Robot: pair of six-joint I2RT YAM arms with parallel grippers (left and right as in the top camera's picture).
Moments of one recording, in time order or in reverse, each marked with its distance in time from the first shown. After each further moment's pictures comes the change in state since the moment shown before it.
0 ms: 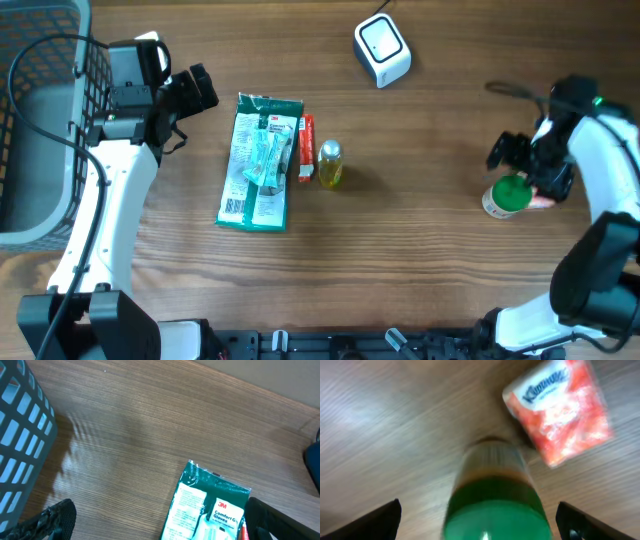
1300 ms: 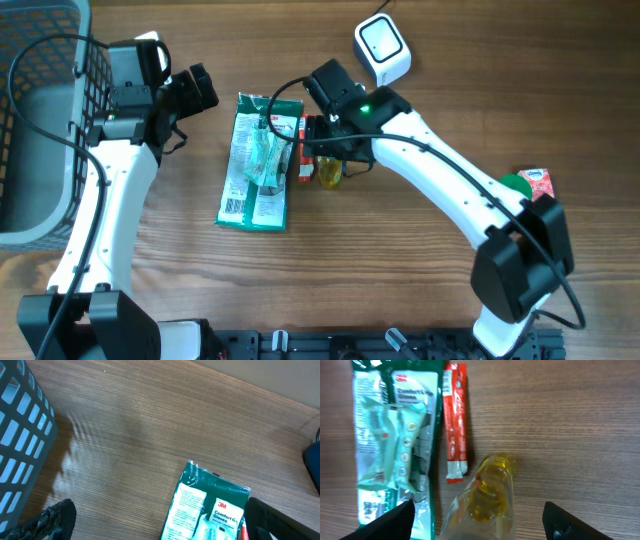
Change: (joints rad) left arm 0.000 0.000 0.000 0.000 0.000 0.000; right arm 0.921 0.180 0.305 0.196 0.067 0.411
